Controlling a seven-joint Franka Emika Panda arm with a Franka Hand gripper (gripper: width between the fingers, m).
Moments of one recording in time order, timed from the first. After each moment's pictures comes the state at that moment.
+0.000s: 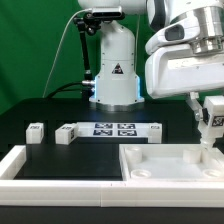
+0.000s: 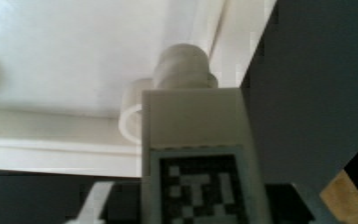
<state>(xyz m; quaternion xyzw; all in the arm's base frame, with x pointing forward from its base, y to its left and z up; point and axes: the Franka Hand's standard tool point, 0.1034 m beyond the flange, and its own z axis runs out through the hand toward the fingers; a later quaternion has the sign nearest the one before) 0.578 0.129 0.100 -0.98 -0.11 -0.18 0.06</state>
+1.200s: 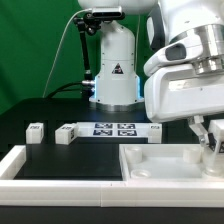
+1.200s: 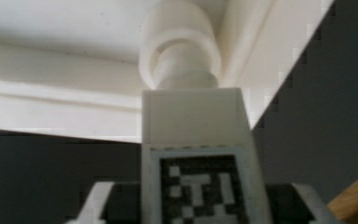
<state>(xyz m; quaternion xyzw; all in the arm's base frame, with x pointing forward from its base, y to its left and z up) 0.625 0.120 0.078 -0.97 -0.12 -0.22 0.06</state>
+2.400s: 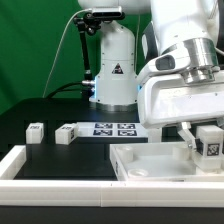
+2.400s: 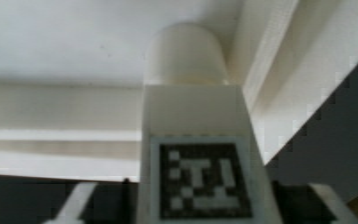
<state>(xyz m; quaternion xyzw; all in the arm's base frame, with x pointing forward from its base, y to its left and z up) 0.604 0.114 0.064 -0.96 -0.11 -0.26 0.05</state>
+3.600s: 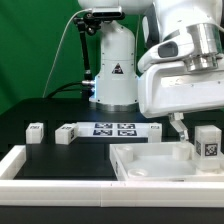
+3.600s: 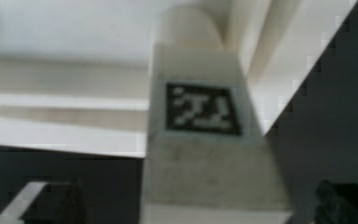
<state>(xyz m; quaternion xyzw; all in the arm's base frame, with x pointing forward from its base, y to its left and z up) 0.610 0.110 0.075 -0.97 -0.12 -0.20 0.06</state>
